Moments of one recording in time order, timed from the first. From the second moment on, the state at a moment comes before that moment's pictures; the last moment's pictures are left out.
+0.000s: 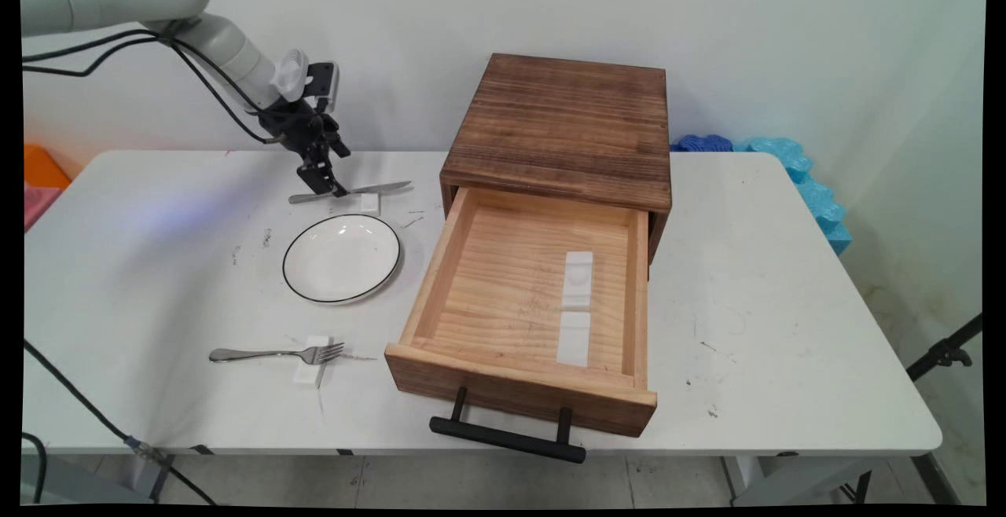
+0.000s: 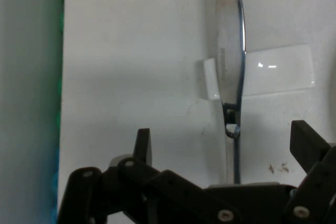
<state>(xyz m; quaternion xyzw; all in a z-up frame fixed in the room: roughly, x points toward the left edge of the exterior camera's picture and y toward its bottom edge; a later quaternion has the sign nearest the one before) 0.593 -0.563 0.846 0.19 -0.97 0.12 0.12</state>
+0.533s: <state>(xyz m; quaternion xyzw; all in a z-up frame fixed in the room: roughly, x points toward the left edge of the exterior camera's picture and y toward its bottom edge) 0.597 -0.574 0.831 0.18 -0.97 0.11 0.12</state>
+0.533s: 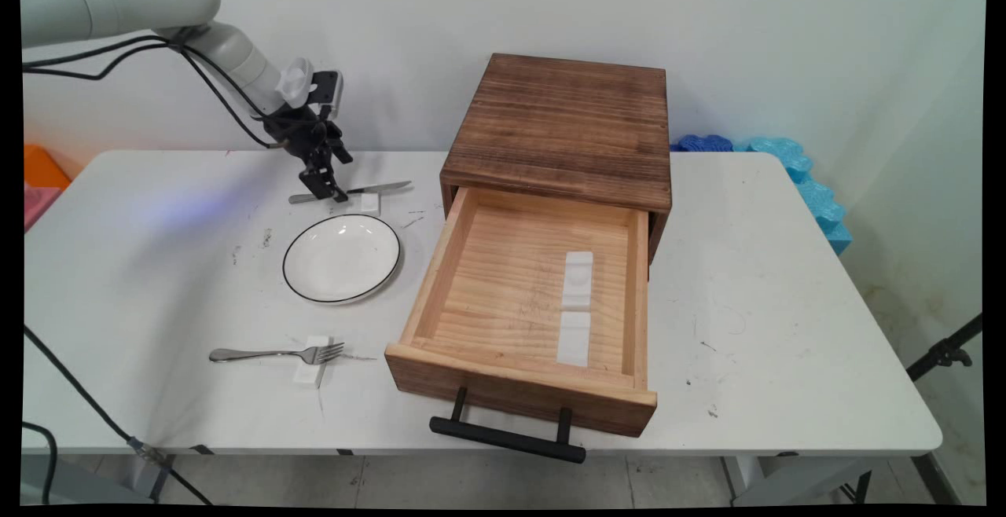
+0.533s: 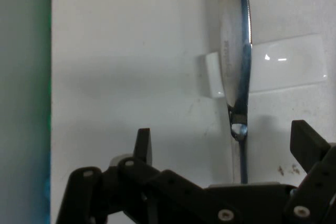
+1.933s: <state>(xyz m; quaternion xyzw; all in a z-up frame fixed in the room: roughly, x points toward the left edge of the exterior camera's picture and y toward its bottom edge) 0.592 -0.559 0.818 0.15 -0.98 0.09 0.12</state>
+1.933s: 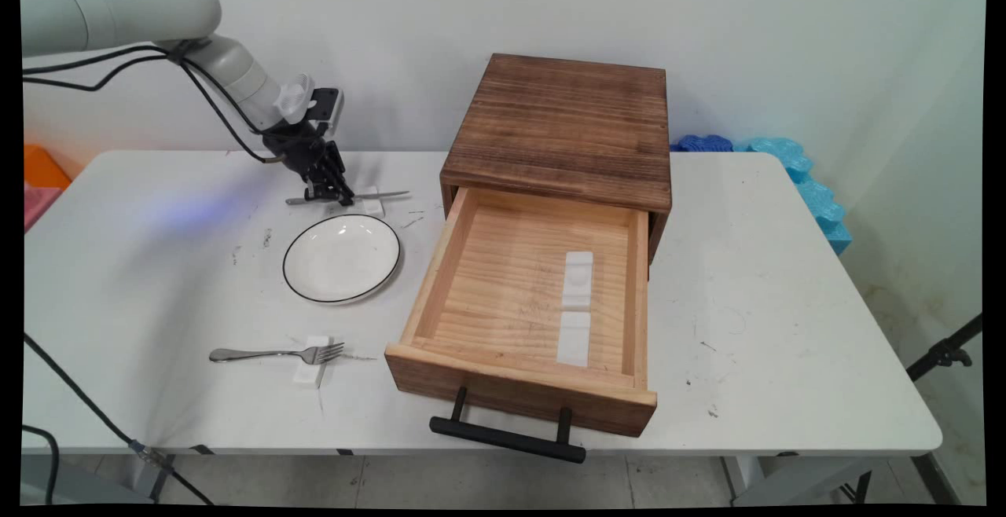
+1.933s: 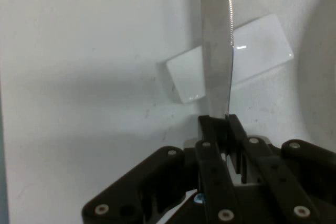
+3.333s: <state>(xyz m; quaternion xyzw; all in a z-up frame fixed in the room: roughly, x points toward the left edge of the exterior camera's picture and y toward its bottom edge) 0.550 -0.501 0.925 0.21 -0.95 0.17 0.13</state>
